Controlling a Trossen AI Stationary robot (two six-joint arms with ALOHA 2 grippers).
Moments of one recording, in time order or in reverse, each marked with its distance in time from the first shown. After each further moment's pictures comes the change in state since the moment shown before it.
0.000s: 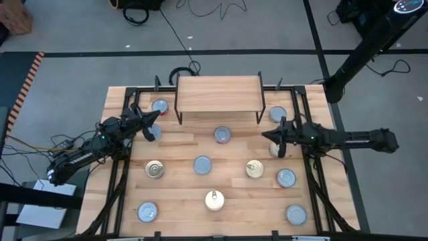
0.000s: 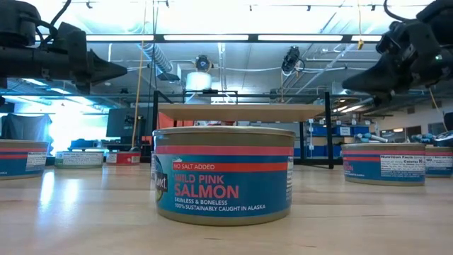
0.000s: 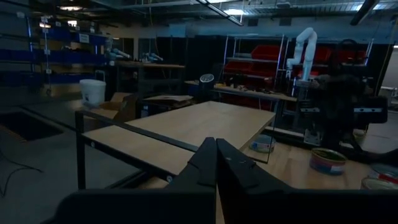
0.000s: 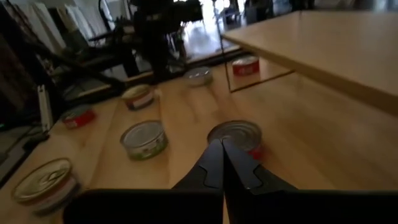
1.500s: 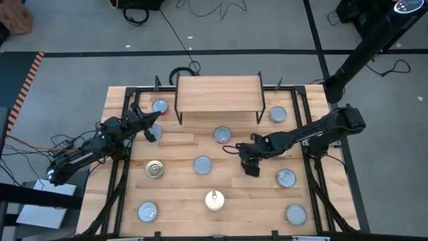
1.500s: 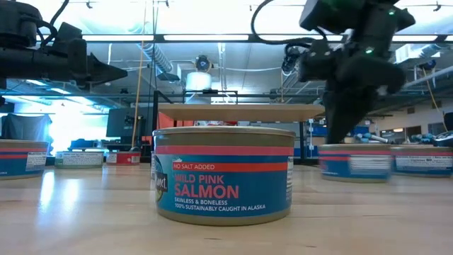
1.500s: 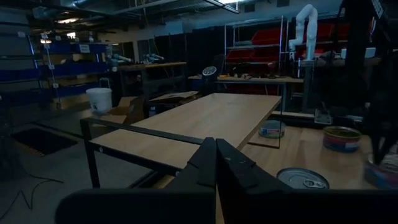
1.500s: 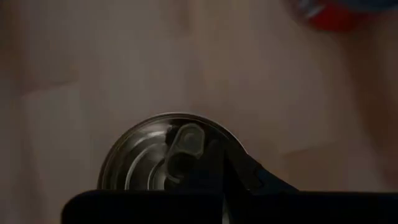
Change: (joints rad) left arm 0.000 0.000 0.000 -0.034 0.004 0.134; right arm 0.235 1.213 0.807 -0.631 0.060 0.098
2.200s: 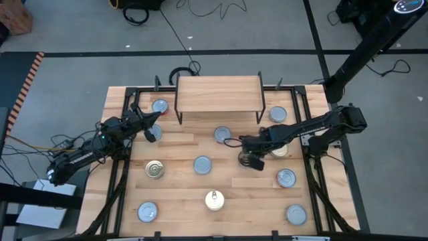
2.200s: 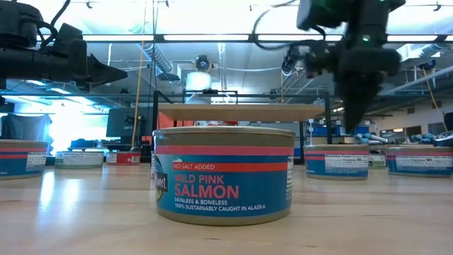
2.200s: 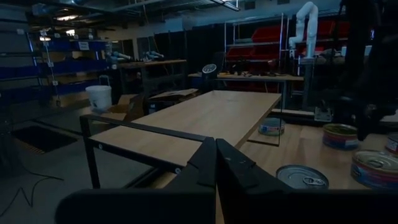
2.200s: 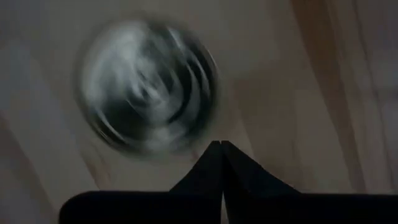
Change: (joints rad) left arm 0.000 0.000 0.000 -0.011 0.000 -0.002; right arm -0.051 -0.032 0.112 -0.391 -0.051 0.109
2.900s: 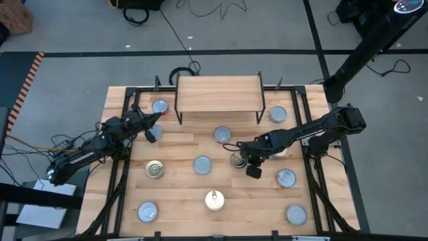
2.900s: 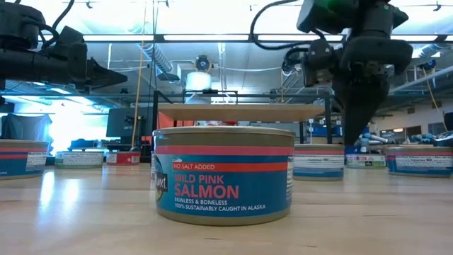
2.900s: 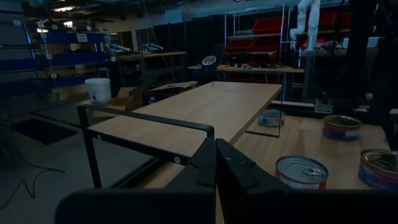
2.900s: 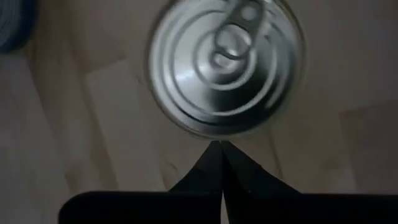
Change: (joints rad) left arm 0.000 0.000 0.000 -0.035 0.000 -0.001; right arm 0.037 0.014 -0.094 0.317 -0.192 0.011
